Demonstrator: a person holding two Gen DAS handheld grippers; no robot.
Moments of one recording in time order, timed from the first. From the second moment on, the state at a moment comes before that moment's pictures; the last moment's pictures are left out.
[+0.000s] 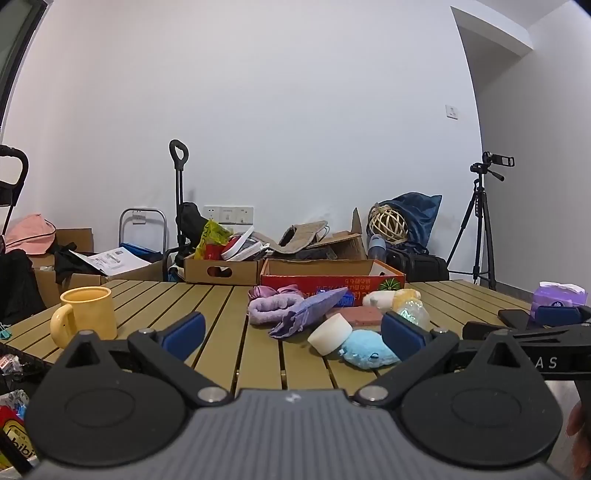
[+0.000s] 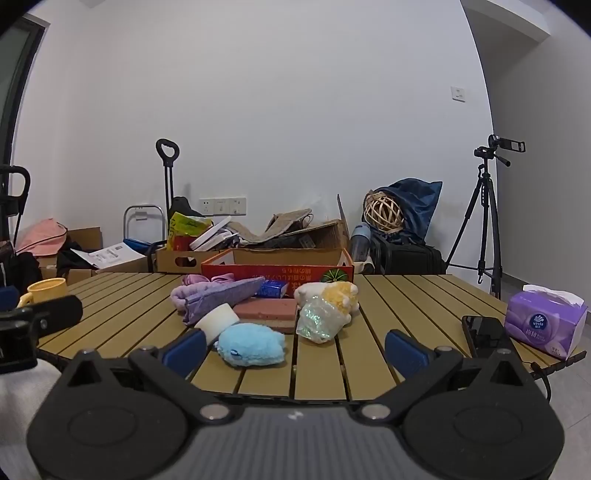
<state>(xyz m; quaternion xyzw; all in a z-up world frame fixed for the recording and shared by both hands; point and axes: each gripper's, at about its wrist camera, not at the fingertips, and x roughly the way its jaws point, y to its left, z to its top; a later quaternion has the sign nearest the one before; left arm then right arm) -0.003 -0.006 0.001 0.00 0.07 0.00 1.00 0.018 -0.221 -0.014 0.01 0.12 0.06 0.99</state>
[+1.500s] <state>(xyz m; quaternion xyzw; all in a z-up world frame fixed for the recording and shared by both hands) -0.004 -0.010 -0.001 0.00 0.07 0.00 1.00 0.018 -0.220 -0.014 0.01 0.12 0.06 0.99</state>
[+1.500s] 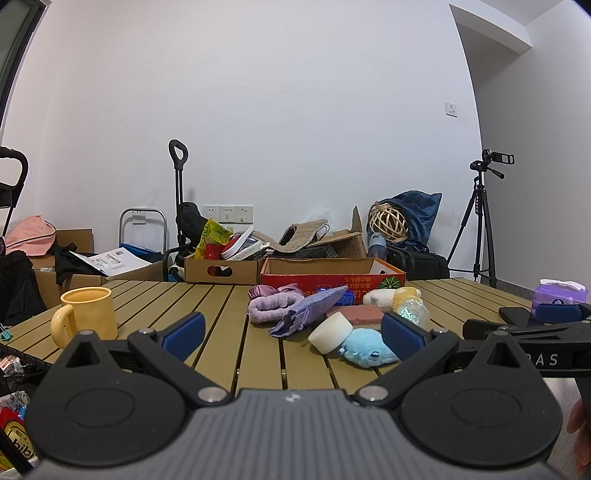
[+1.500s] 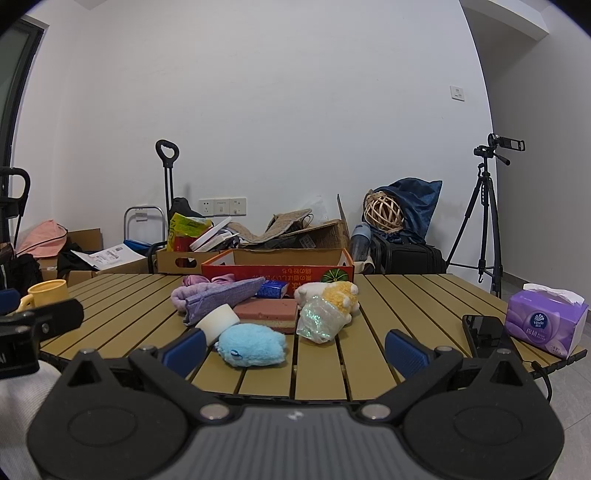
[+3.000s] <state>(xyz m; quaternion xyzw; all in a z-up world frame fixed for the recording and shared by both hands) 0.031 -0.012 0.009 0.02 0.13 -0.05 0.99 0.041 -0.216 -0.009 0.01 0.18 0.07 0.98</state>
